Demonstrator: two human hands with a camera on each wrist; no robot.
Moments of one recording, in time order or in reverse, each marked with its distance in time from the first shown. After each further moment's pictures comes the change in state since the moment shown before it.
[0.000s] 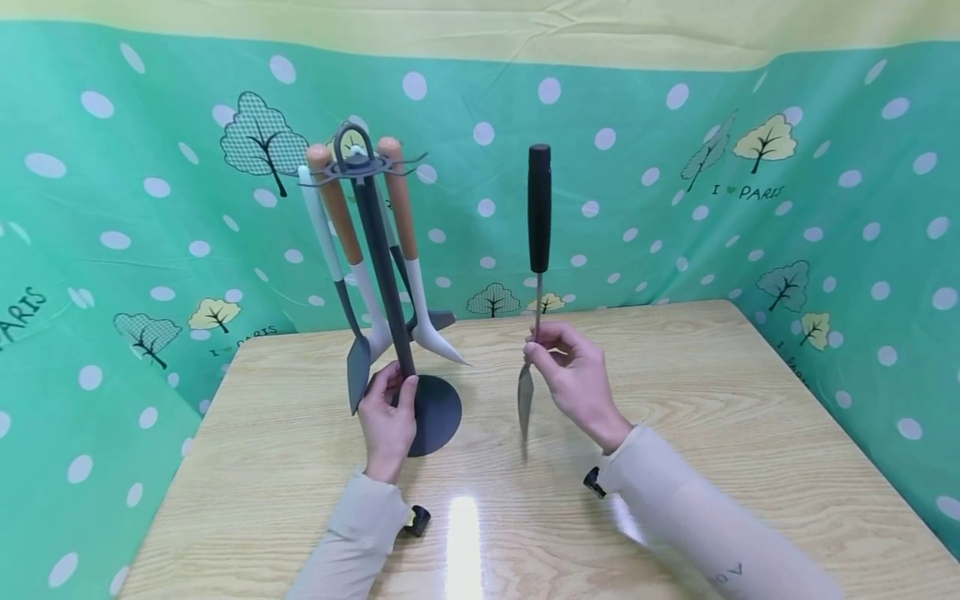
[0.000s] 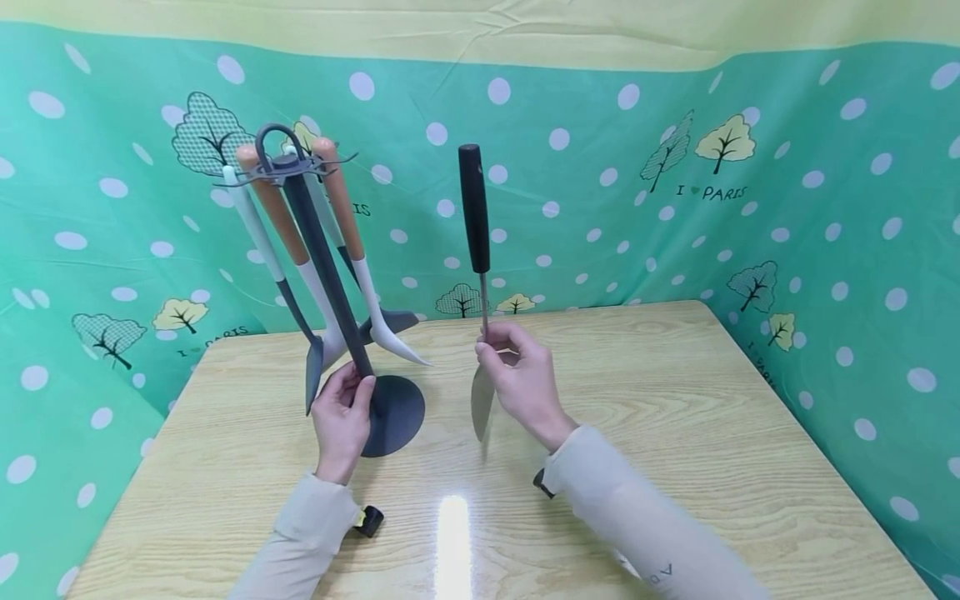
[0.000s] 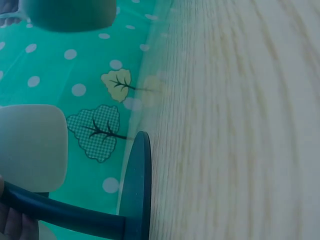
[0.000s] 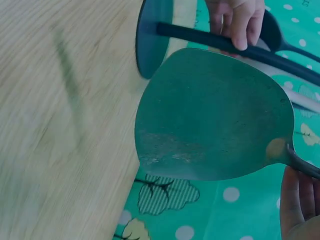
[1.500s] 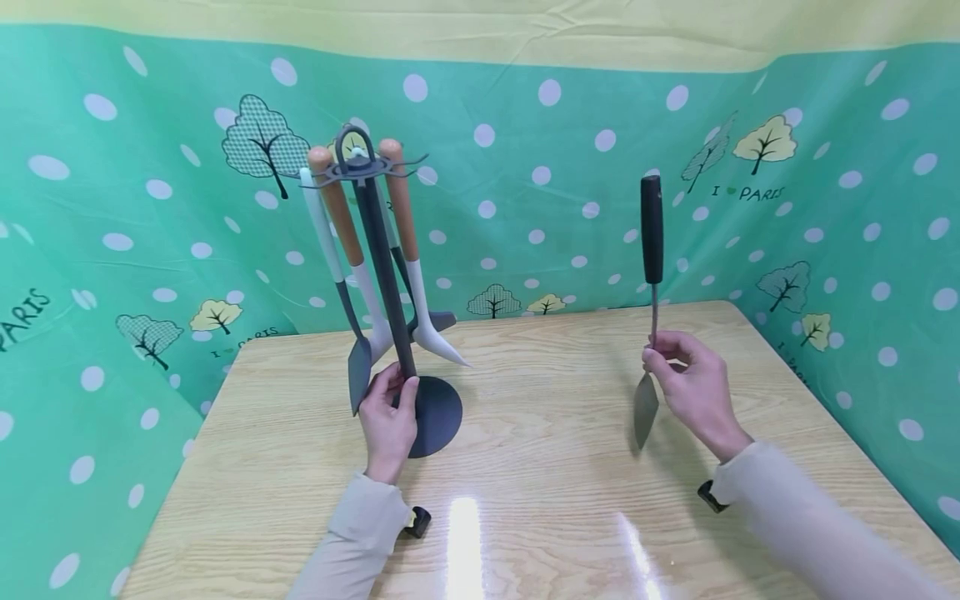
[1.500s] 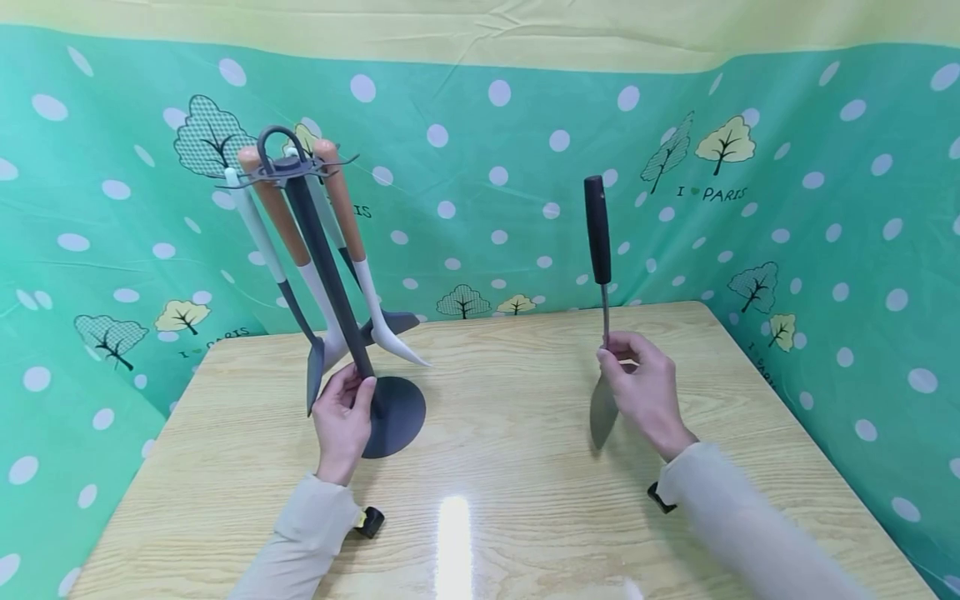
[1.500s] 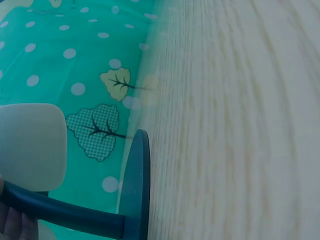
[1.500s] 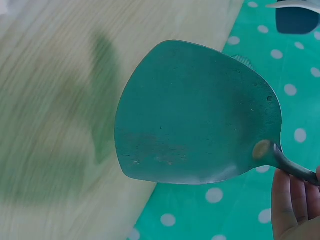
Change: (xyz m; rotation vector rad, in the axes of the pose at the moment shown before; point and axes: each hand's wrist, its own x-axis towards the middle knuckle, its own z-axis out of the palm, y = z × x) left_hand 0.001 0.002 0.000 0.011 -0.003 0.003; right_hand -0.018 0.050 -0.136 -0.514 0.134 0.136
